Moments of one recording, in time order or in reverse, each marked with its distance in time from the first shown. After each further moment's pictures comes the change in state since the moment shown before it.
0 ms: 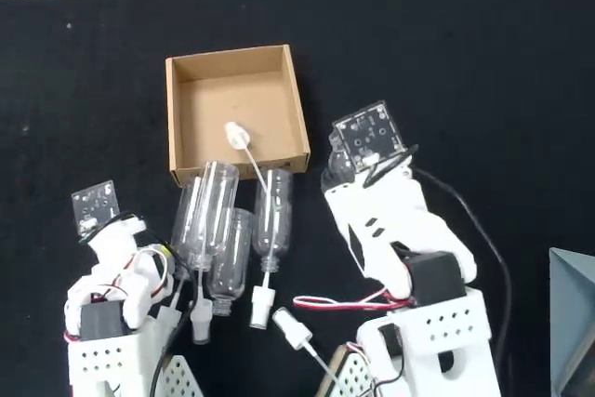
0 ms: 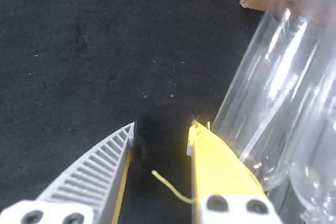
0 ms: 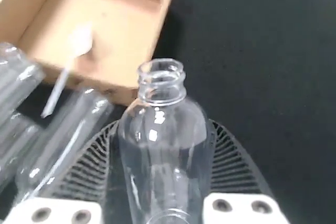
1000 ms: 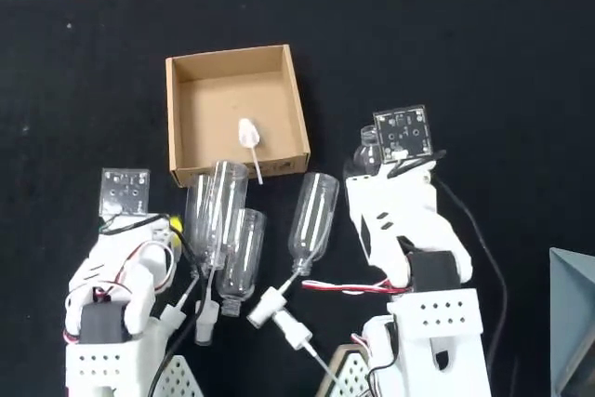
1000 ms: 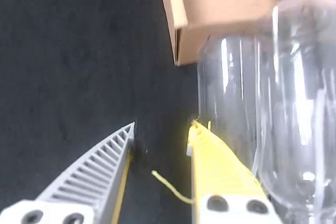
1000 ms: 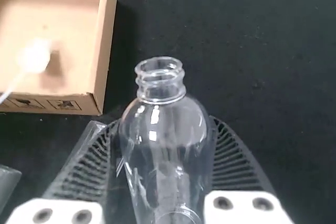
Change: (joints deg) left arm 5.4 -0.1 -5.9 -8.5 -15.0; right arm 6.2 0.0 10.5 -11.5 -4.3
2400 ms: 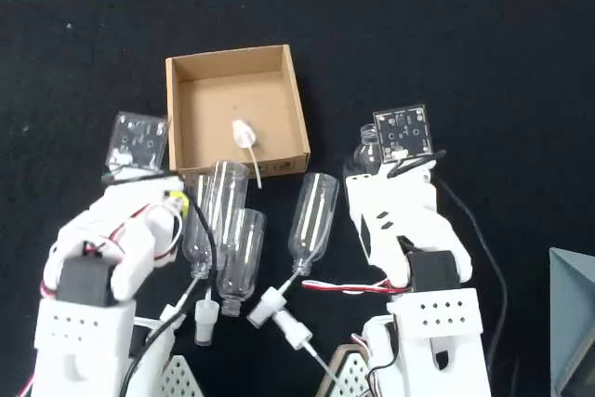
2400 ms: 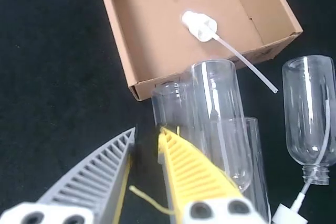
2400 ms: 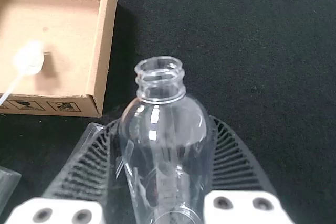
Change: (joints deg) left arm 9.4 32.4 -35.5 6.6 -0.4; right arm 0.0 0.0 0.0 -0.7 0.0
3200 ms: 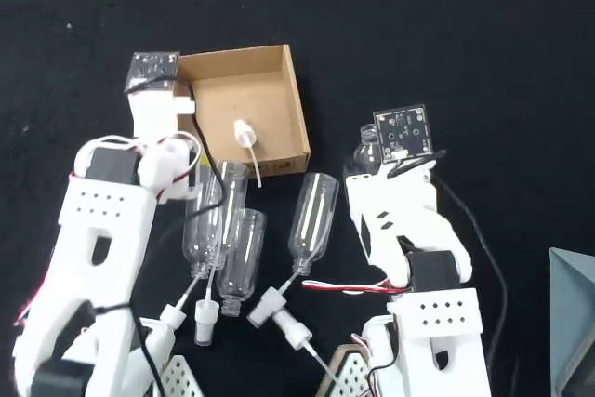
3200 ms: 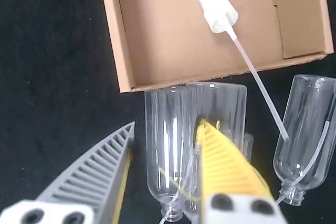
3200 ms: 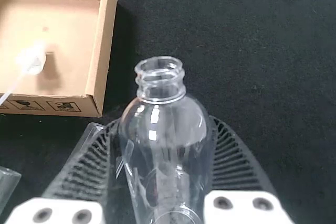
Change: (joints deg) left arm 0.4 38.3 -22.4 0.0 10.1; right arm 0.0 0.0 0.0 0.0 0.0
